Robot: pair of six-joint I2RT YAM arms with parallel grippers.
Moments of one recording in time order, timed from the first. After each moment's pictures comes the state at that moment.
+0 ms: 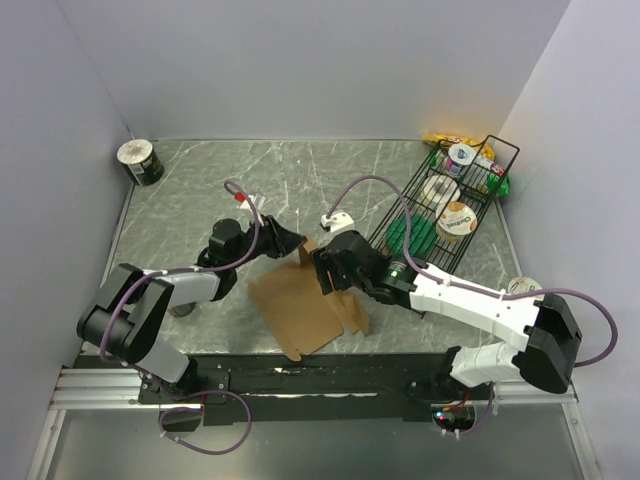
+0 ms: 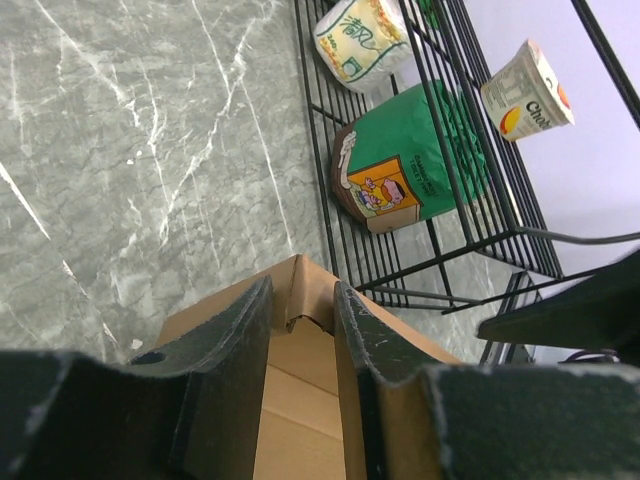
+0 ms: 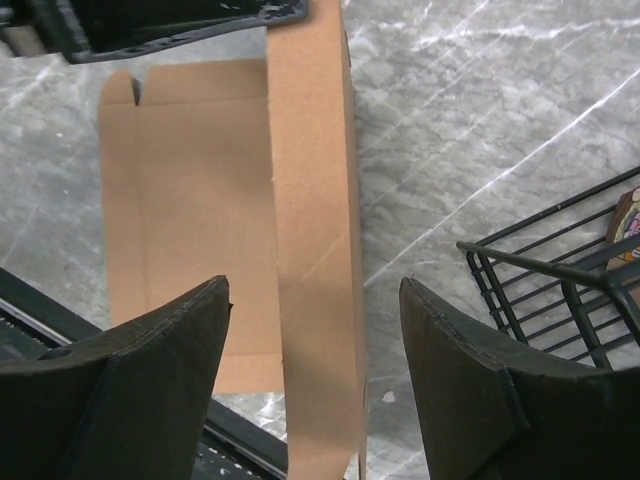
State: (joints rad) left arm -0.44 1.52 0.54 0.85 0.47 -0.68; right arm 0.99 1.28 0.98 -0.45 0.31 0.38
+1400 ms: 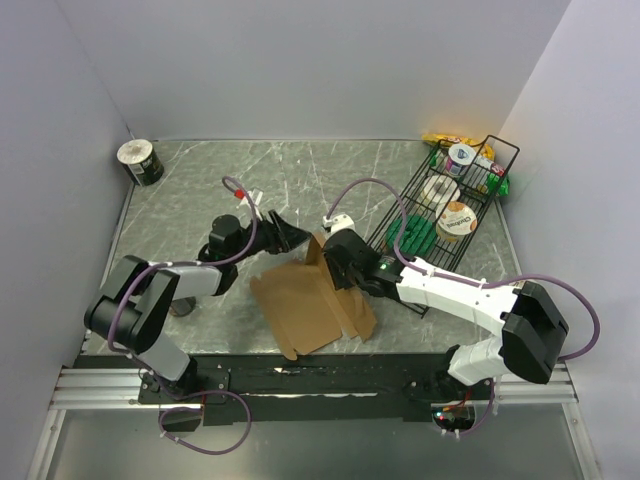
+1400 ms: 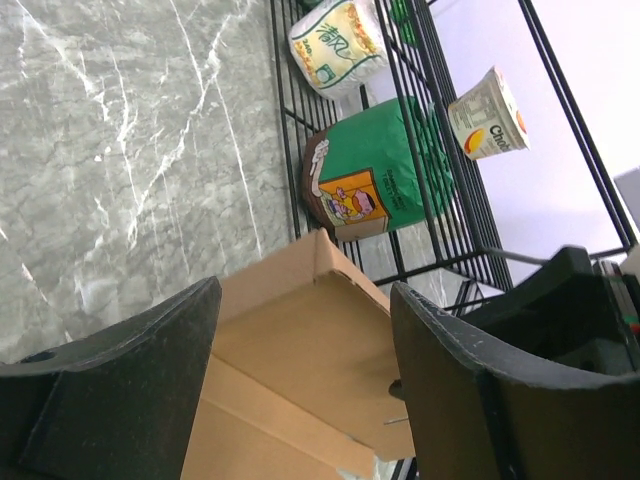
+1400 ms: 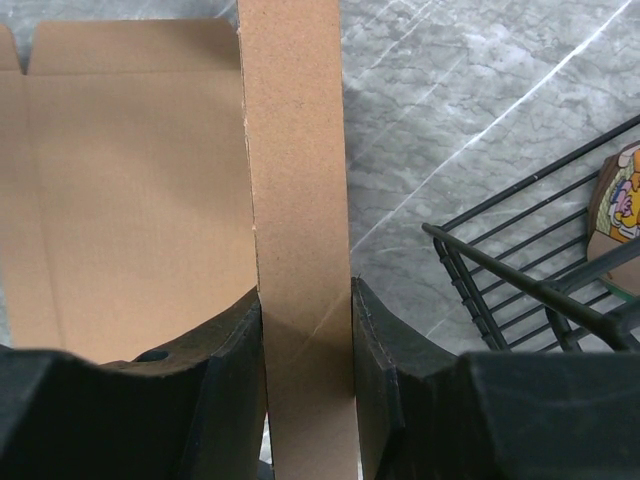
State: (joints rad) left arm -0.42 1.57 0.57 0.90 0.53 -0.81; right arm 0.92 1.38 0.97 -0.46 0.32 0.39
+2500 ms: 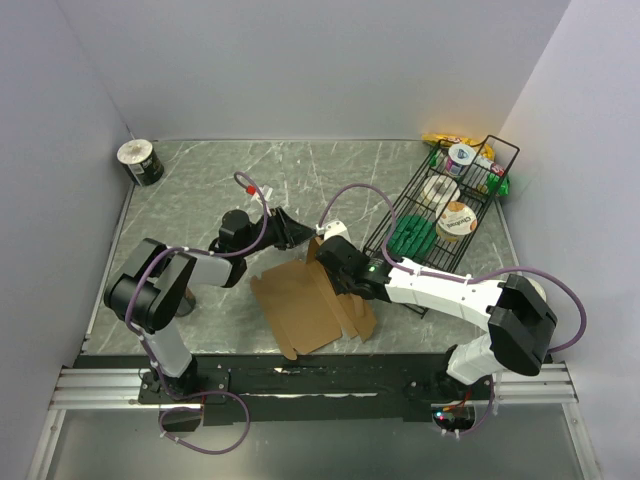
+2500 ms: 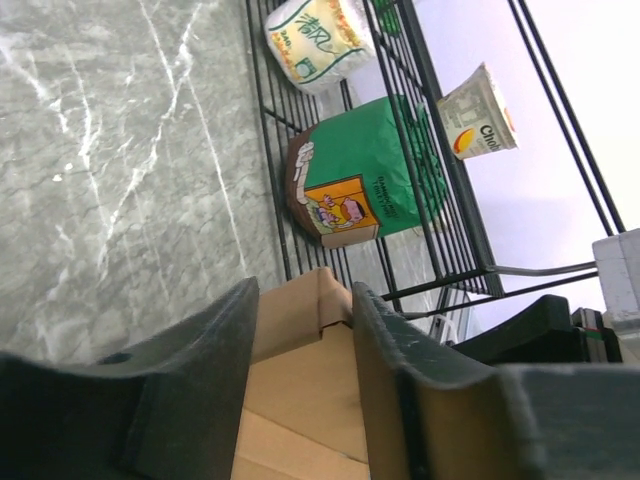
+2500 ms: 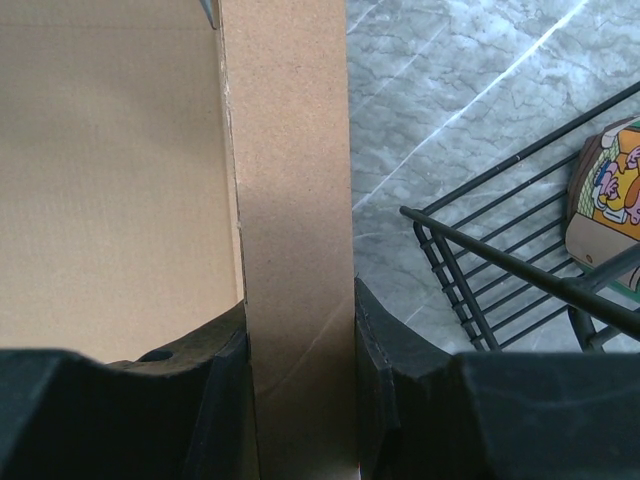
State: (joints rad) left arm -0.43 1.73 0.66 0.98 0.58 -0.85; right arm 0.97 1.45 0.98 -0.51 0.40 0.37
